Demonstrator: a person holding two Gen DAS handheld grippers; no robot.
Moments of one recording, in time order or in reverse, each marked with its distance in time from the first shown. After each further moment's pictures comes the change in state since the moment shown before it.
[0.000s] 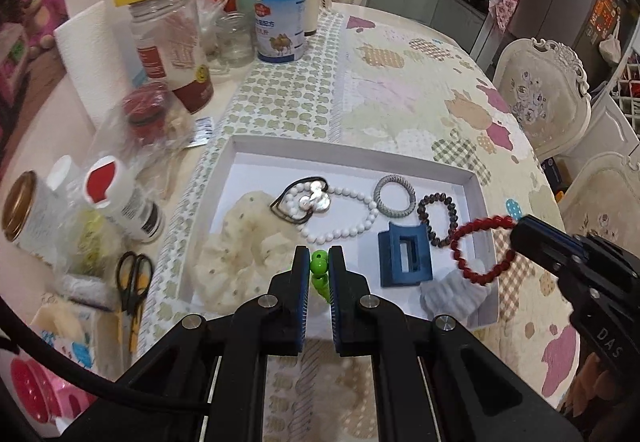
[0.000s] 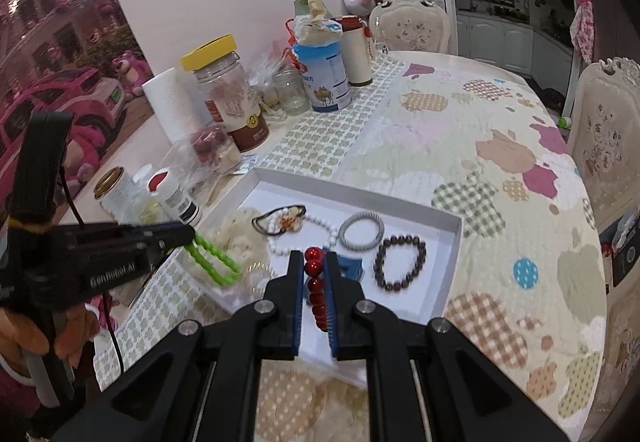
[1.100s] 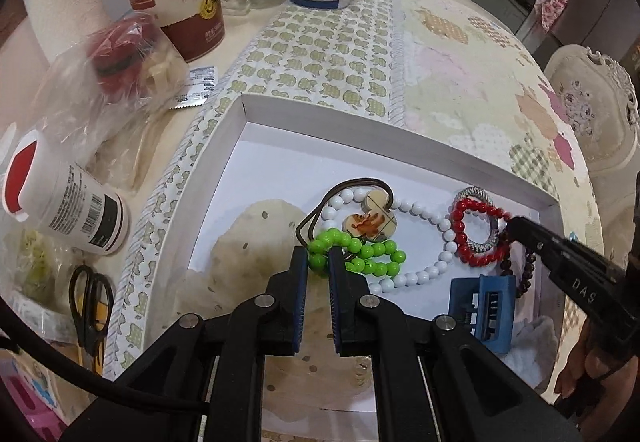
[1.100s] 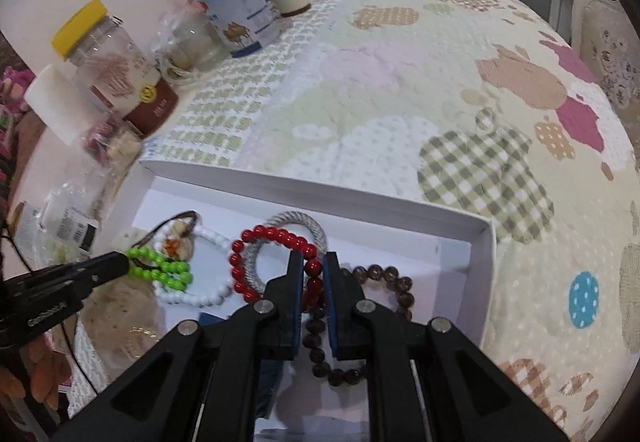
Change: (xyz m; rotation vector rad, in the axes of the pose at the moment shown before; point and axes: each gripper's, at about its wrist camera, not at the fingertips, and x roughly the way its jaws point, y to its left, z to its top) left arm 0.108 0.041 0.021 -0.133 0.121 0.032; right arm 0.158 -0.084 0.015 0.177 0.199 -0.075
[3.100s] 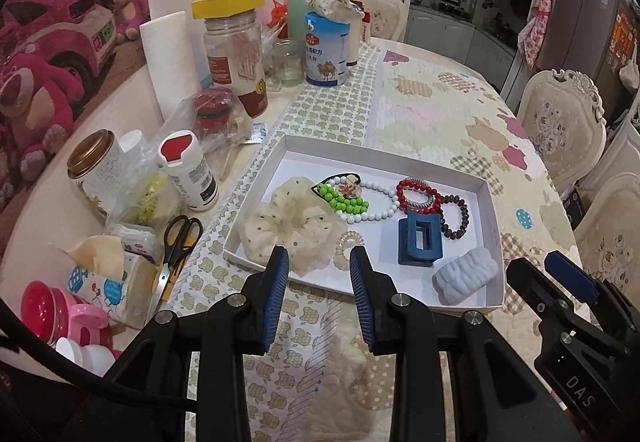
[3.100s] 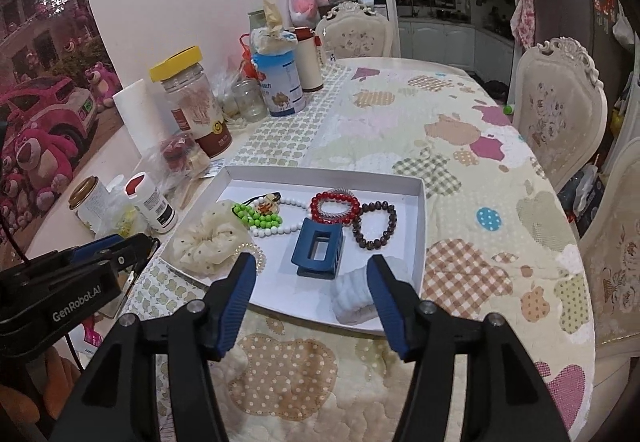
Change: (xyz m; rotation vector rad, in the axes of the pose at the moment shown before) left arm -0.161 -0.022 -0.111 0.031 -0.274 0.087; right arm -0.183 0.089 -0.125 -0.043 -0.284 -0.095
